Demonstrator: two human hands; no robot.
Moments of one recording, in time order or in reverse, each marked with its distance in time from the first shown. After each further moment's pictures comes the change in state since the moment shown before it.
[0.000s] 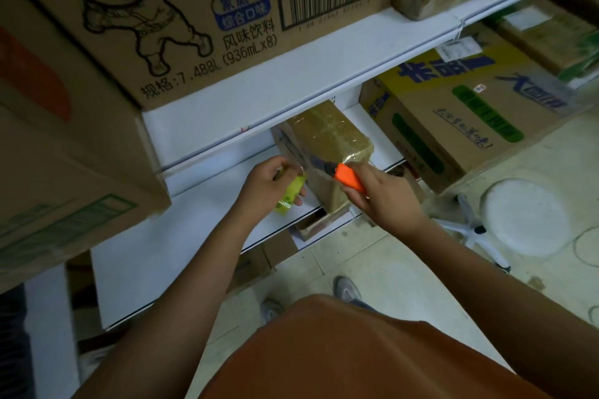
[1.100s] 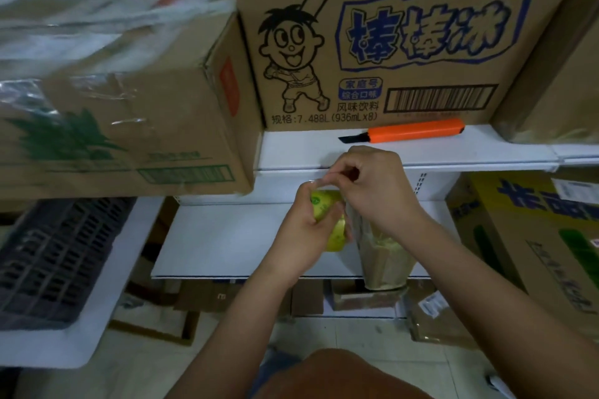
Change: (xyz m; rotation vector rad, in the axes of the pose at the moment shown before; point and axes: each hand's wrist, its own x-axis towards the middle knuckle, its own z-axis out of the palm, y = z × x) left_hand -0.109 0.076 0.041 -0.254 0.519 0.170; right_hand 0.136 -0.100 -0.077 0.580 -0.092 -0.208
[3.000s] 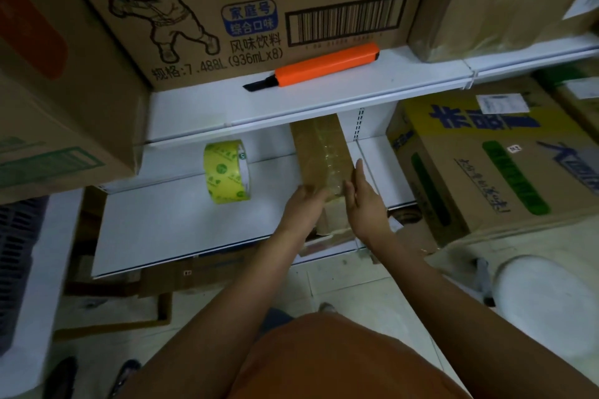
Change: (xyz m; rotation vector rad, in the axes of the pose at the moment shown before) left_hand 0.063 -0.112 0.106 0.255 -0.132 -0.439; right_hand -0.139 0.166 0.038 -0.052 0.013 0.714
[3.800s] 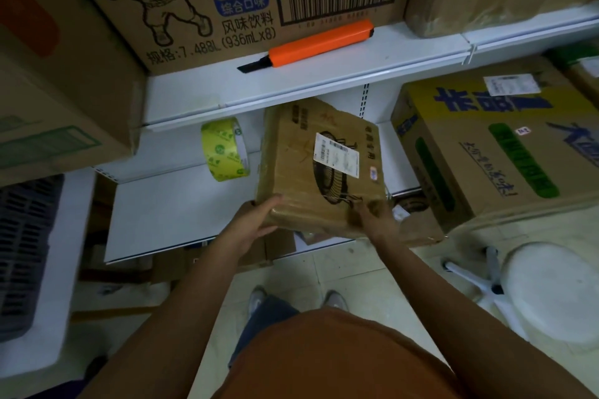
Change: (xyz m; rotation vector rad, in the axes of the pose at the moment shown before) left_hand 0.005 -0.072 -0.078 -0.245 0.047 -0.217; right_hand -0.033 0.060 0.017 0.377 -0.075 0.513
